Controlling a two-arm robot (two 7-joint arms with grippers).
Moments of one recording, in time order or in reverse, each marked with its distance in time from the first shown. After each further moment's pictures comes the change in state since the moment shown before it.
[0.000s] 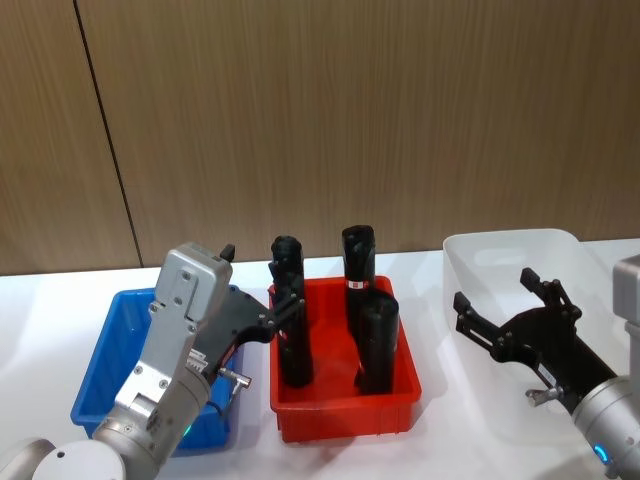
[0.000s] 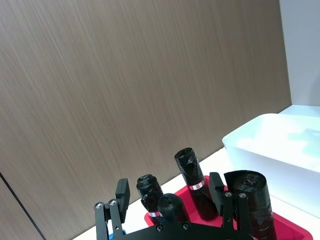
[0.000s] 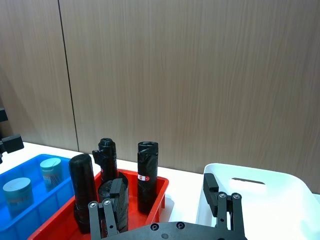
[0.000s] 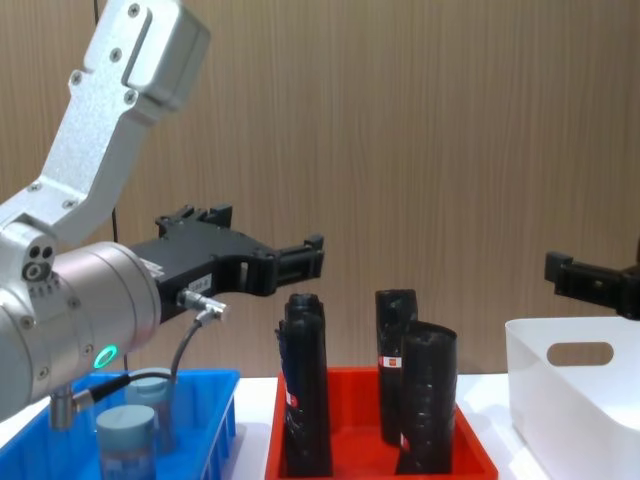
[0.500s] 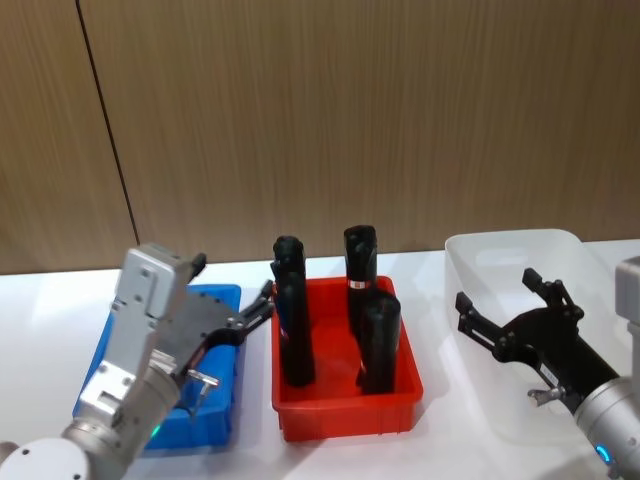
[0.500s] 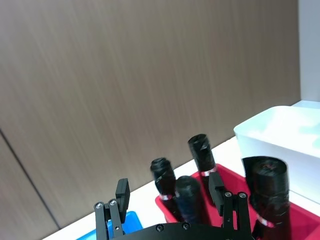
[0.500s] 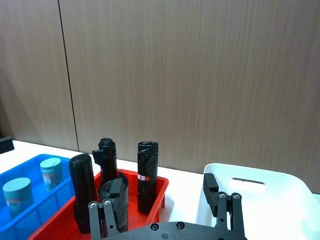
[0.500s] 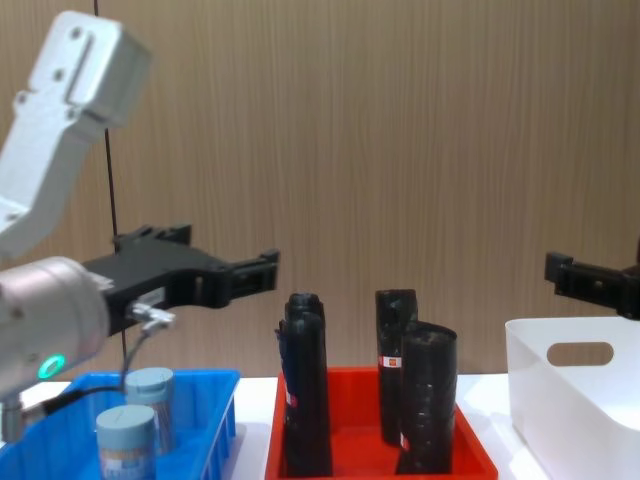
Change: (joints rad) left arm 0.008 0.037 -0.042 0.029 -0.077 -0.001 -0.026; right arm 0.000 0.000 0.000 0.000 0.000 0.000 0.000
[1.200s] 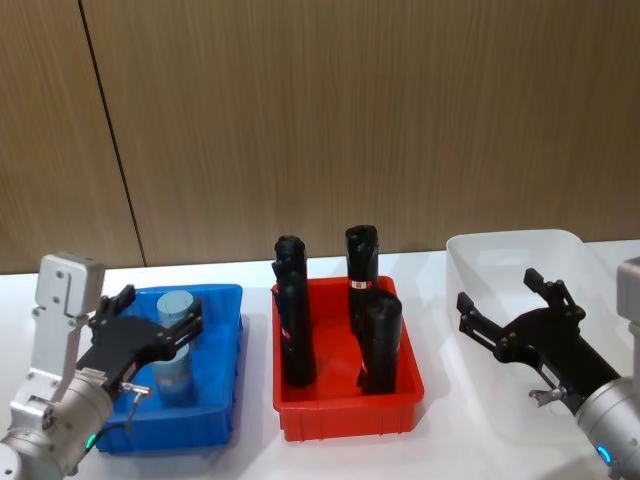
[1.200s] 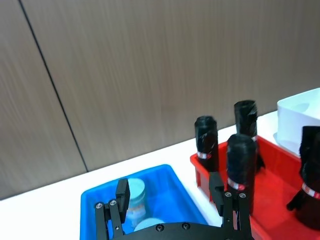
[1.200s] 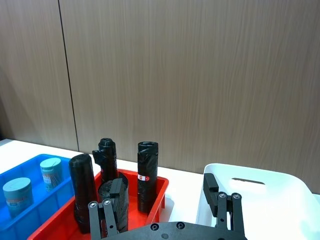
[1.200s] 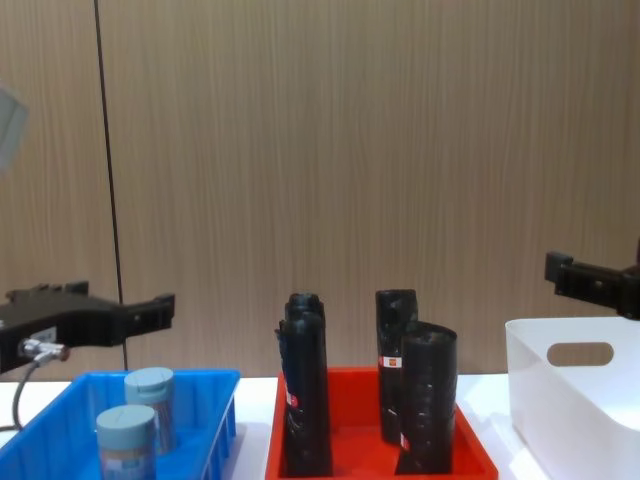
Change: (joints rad) left arm 0.027 0.067 -0.079 0.053 -0.169 0.060 0.018; right arm 0.000 0.000 0.000 0.000 0.000 0.000 0.000
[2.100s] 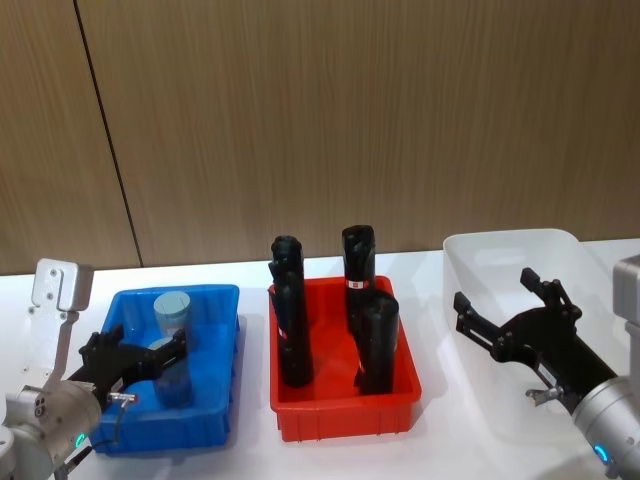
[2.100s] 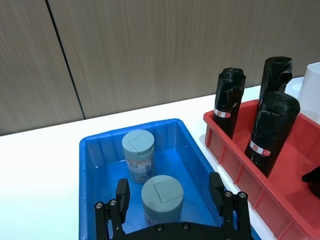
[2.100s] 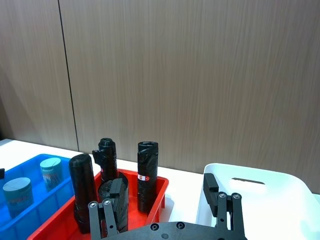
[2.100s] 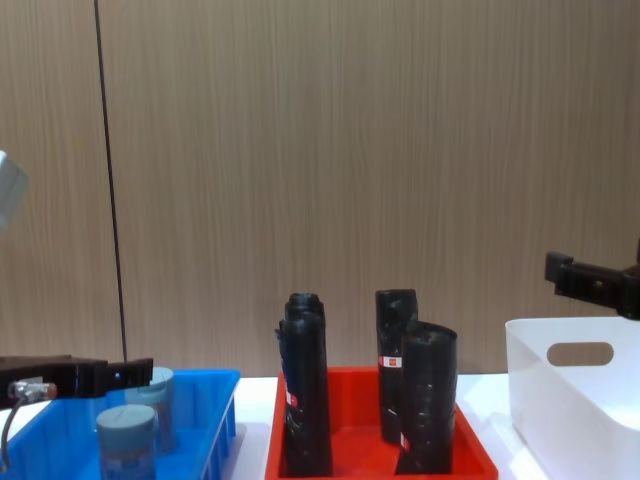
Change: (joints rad) left arm -0.069 -0.029 -0.026 0.129 -0.088 0.186 -0.033; right arm 0.000 0.000 0.000 0.000 0.000 0.000 0.000
